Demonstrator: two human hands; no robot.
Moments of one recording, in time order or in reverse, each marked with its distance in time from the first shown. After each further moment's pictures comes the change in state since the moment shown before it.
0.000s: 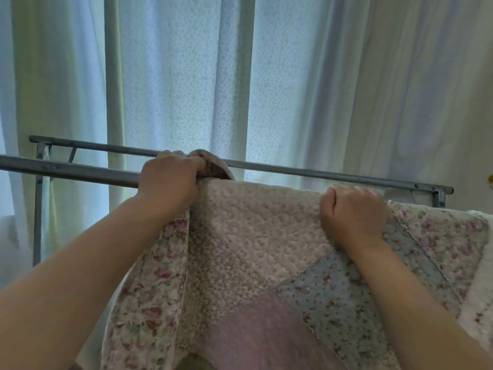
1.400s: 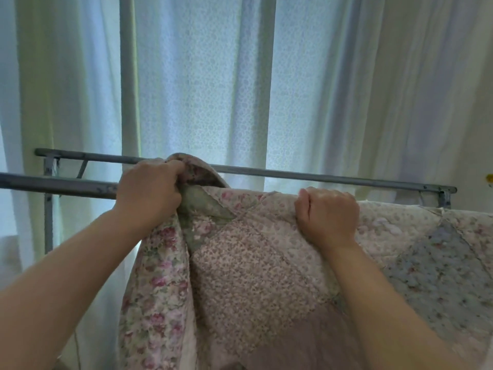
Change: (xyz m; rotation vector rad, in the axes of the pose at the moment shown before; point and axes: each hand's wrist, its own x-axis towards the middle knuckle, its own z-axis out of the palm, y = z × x) left_hand -0.006 -0.136 0.001 -0.105 0.041 -0.018; right_hand 0.006 -0.137 0.037 -0.046 0.109 -0.064
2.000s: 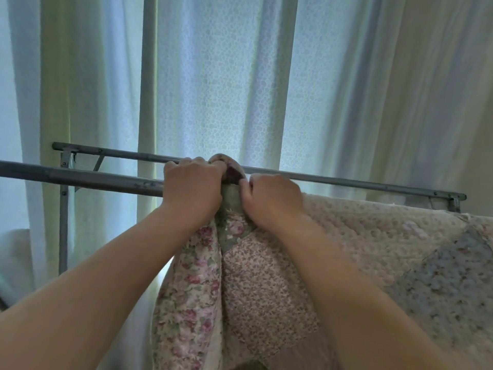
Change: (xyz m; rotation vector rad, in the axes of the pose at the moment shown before) left_hand -0.002 0.006 0.007 0.064 0.048 0.048; right_hand 0.036 -0.129 -0.002 0.177 -0.351 -0.116
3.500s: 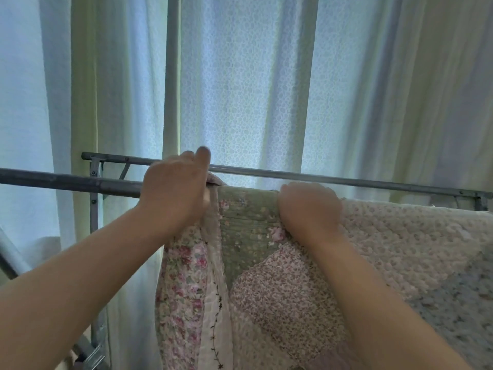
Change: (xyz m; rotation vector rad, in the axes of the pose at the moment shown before) left_hand -0.012 -0.088 -0.028 0.024 0.053 0.092; right_hand -0.010 -0.018 0.017 -0.040 0.231 0.107
